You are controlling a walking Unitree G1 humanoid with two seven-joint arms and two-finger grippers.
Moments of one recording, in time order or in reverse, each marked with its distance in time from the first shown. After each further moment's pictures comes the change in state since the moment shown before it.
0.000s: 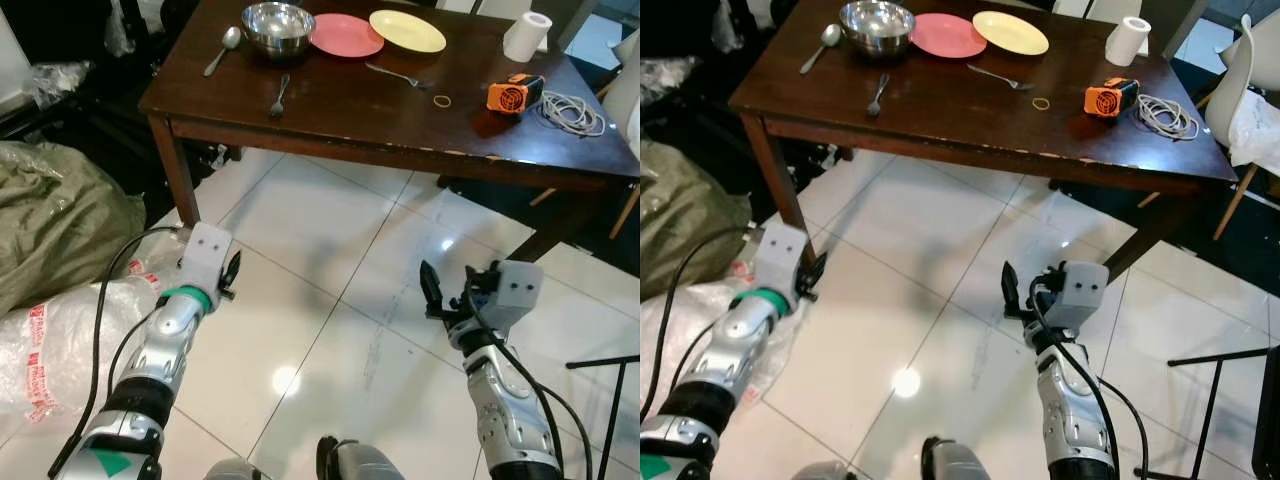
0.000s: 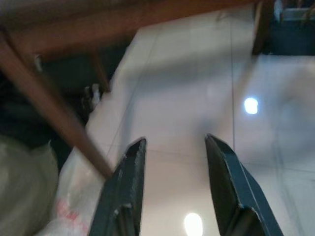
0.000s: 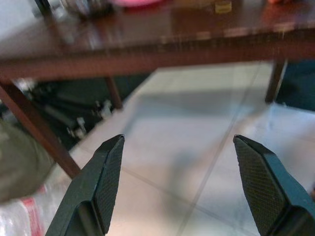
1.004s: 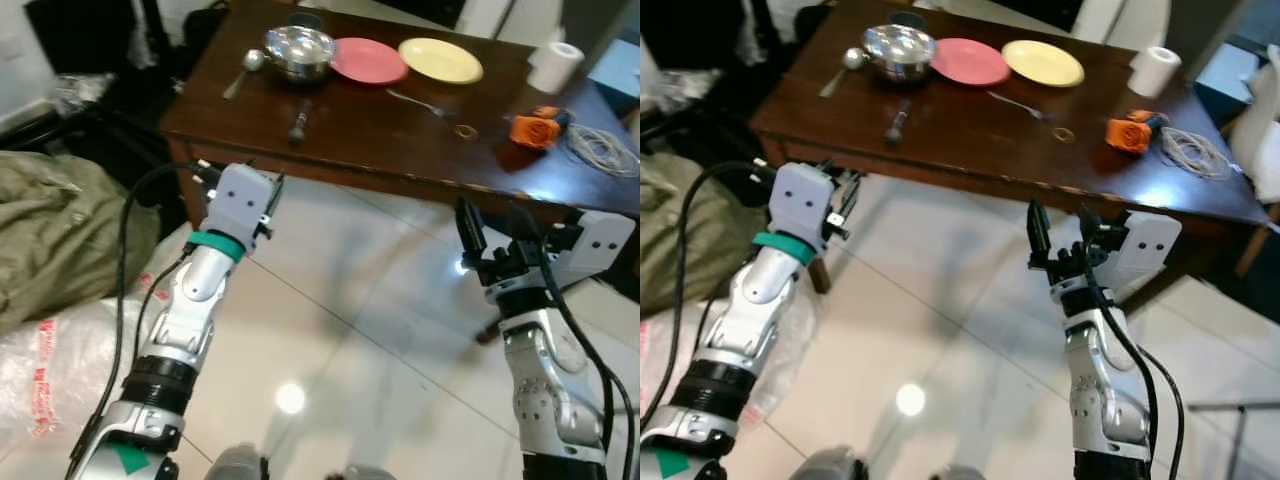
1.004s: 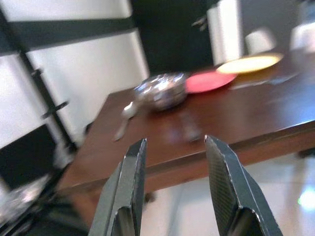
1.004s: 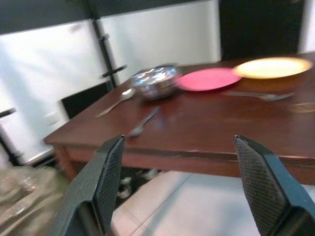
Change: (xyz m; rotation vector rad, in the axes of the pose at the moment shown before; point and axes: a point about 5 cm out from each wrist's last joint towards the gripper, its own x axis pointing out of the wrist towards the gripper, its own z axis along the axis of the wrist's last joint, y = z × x) left arm -0.001 -0.006 0.080 0.111 -0.376 0.057; right arm 0.009 0.023 0.068 0.065 -0.187 0.134
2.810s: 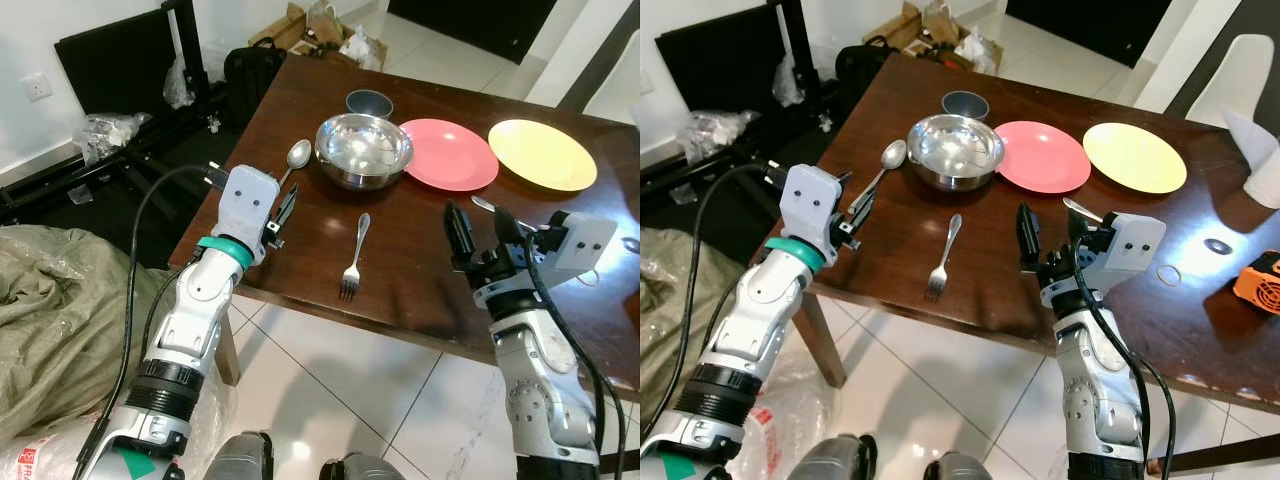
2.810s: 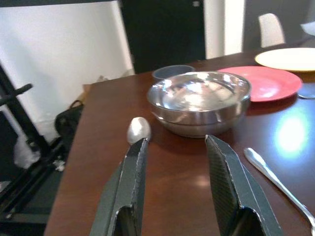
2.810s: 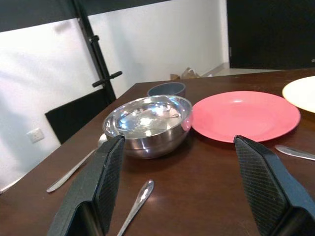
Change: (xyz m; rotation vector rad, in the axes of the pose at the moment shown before) left arm 0.003 -0.027 -0.001 -0.134 0.096 -0.164; right arm -0.003 -0.008 -0.001 -0.009 0.019 -0.045
